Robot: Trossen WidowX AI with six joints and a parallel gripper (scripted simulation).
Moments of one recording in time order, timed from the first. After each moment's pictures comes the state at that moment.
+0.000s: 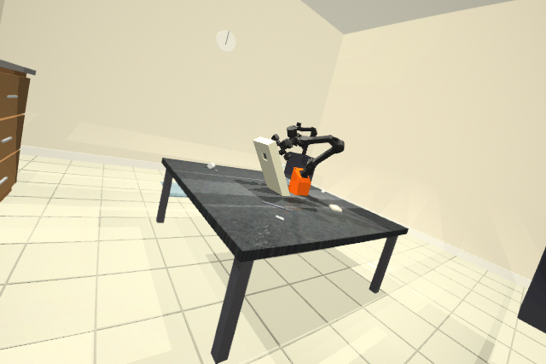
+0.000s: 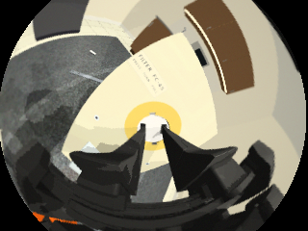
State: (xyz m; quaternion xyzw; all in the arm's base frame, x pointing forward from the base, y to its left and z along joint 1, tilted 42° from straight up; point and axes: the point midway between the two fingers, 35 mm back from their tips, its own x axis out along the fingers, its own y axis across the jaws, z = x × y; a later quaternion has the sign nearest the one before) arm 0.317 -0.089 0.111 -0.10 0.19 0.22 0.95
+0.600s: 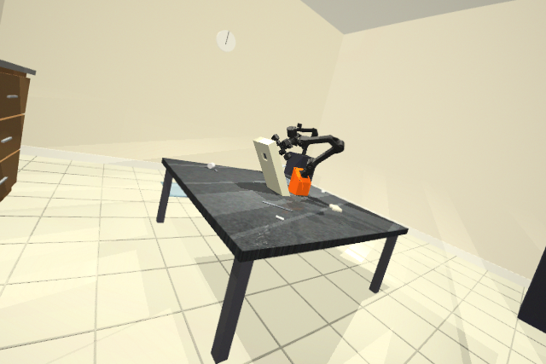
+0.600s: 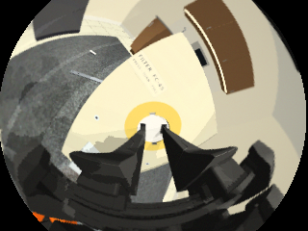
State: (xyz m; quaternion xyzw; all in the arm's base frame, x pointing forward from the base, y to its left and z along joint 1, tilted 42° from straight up) arm 0.317 -0.089 0.111 -0.10 0.19 0.22 0.95
